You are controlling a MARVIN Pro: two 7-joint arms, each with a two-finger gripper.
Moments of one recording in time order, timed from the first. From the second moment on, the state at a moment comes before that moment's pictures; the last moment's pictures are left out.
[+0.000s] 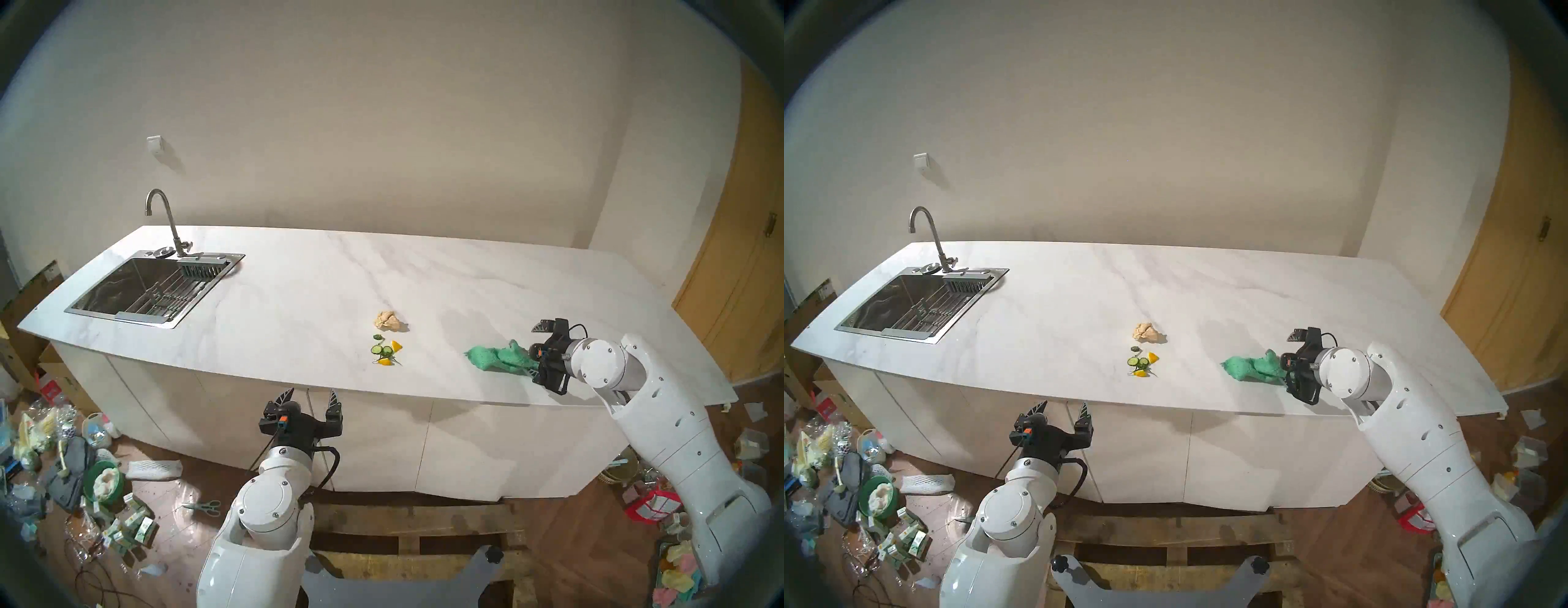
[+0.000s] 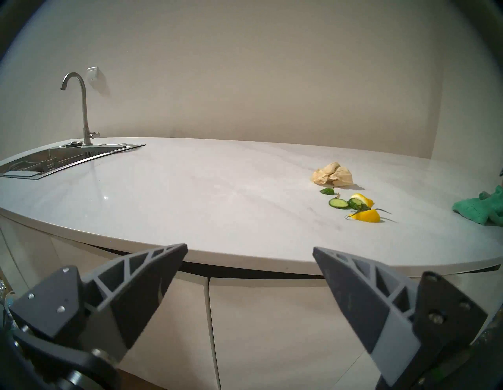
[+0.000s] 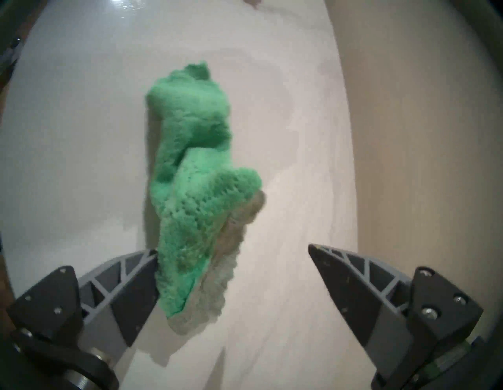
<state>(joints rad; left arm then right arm) 1.91 -1.56 -1.52 -1.77 -0.02 -0.01 0.05 -1.30 -0.82 1.29 -1.55 -0.61 0.19 0.73</state>
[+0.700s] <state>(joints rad) 1.91 -1.56 -1.52 -1.77 -0.02 -0.01 0.05 -1.19 -0.88 1.41 -1.49 -0.39 0.33 0.85</state>
